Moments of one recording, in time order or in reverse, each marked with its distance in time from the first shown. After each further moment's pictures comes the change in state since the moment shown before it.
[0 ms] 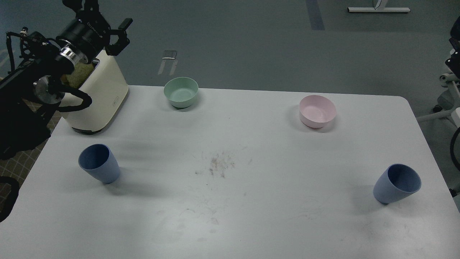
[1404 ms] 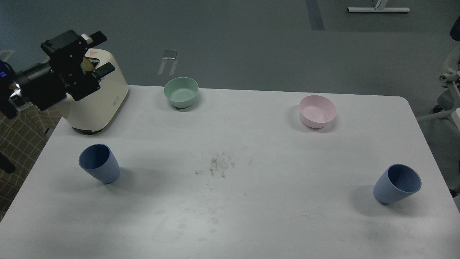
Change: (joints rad) left arm 0.439 0.631 -0.030 -0.691 0.621 0.000 -0.209; right arm -0.122 -0.013 0.075 0.021 0.002 0.000 0.001
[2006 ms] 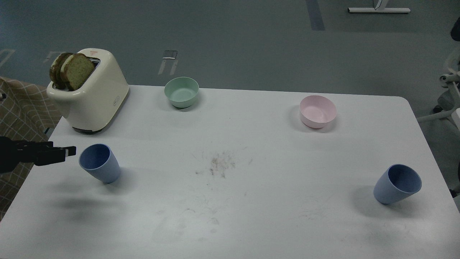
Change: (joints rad) left arm 0.049 0.177 0.245 -0.006 0.804 0.244 -0.001; right arm -0.032 0.011 0.037 0.021 0.008 0.000 0.002
